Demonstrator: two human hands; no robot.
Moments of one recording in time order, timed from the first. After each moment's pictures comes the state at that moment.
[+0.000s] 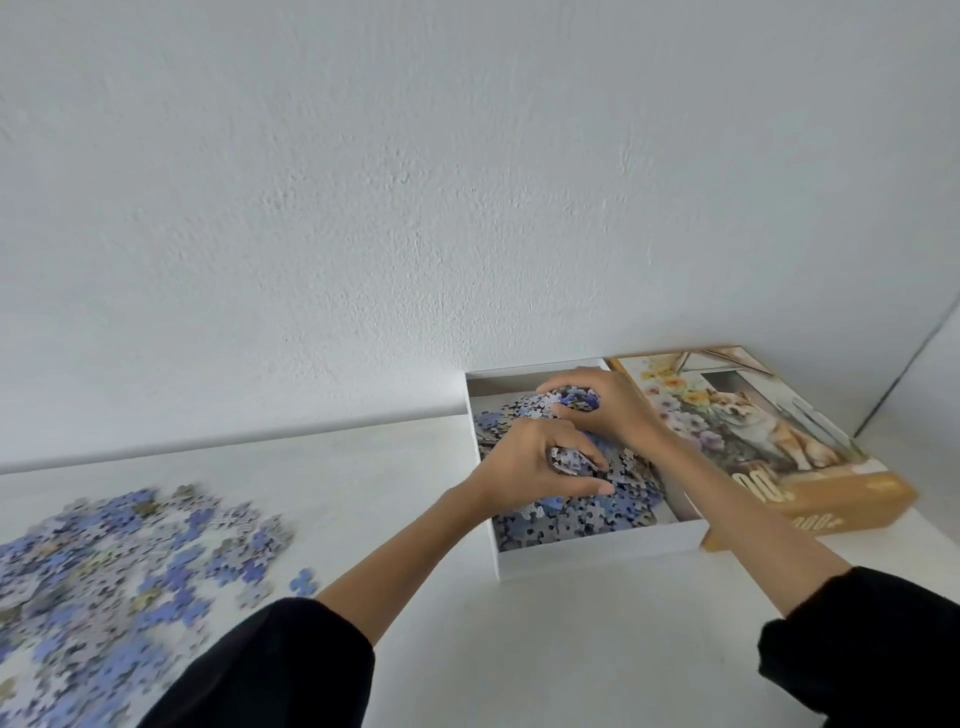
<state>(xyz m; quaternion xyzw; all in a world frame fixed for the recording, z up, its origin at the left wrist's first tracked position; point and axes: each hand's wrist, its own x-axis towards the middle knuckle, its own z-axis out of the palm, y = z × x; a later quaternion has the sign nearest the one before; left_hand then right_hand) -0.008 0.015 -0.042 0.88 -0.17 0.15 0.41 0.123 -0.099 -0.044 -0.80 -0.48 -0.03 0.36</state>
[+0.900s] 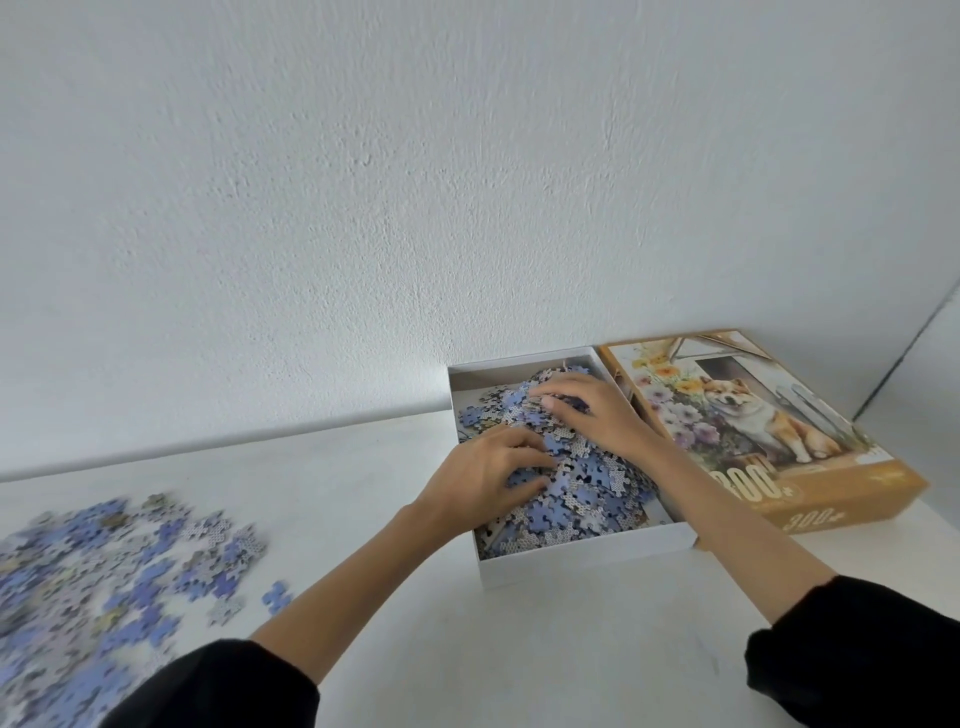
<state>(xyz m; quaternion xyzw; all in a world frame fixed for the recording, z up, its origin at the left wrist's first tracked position) -0.005 0.039 -0.072 0.96 -0.14 0.16 0.16 0.149 -0.102 -0.085 -0.80 -0.47 0.02 0.37</state>
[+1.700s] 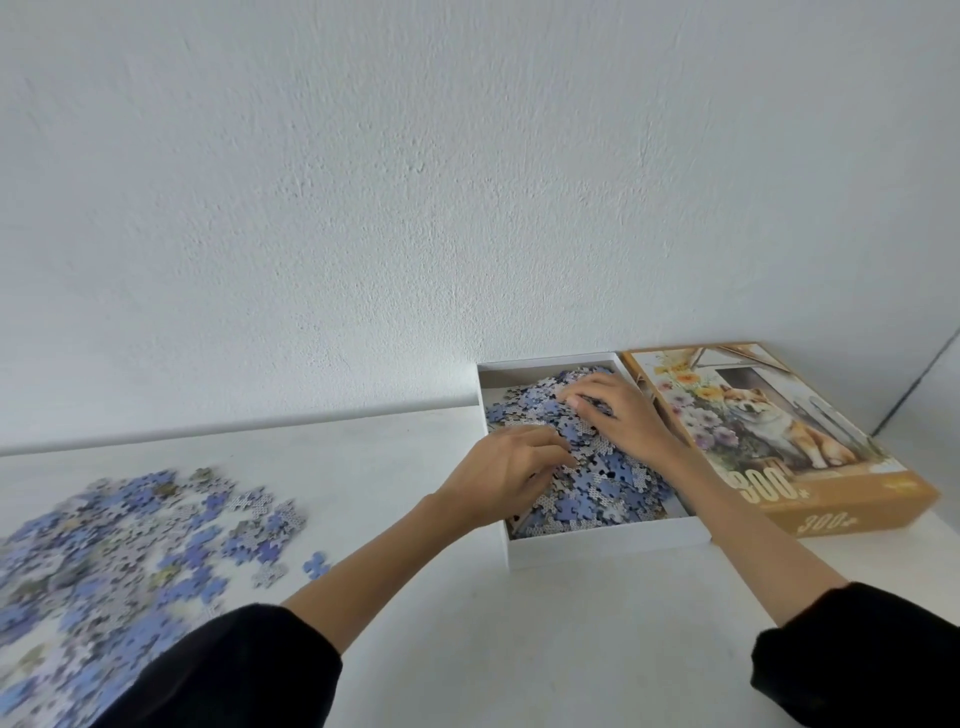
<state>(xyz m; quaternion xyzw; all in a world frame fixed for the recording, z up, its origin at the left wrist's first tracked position) -0.025 0.039 -0.064 0.95 -0.18 0.20 0.14 0.132 -0.105 -0.077 -0.82 -0.47 -0.04 0.34</state>
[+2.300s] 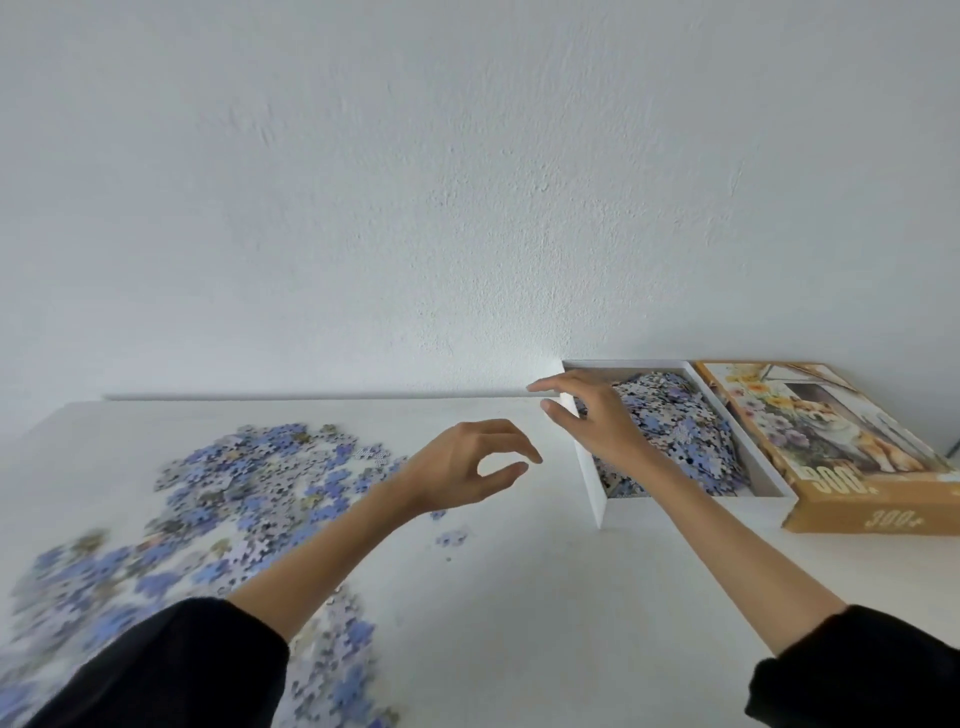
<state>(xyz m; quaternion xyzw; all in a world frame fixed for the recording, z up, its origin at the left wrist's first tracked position) -0.159 0.125 -0.038 0.94 -0.14 0.19 0.23 -0.001 -0.021 -0.039 -0.74 -0.52 -0.03 0.43</state>
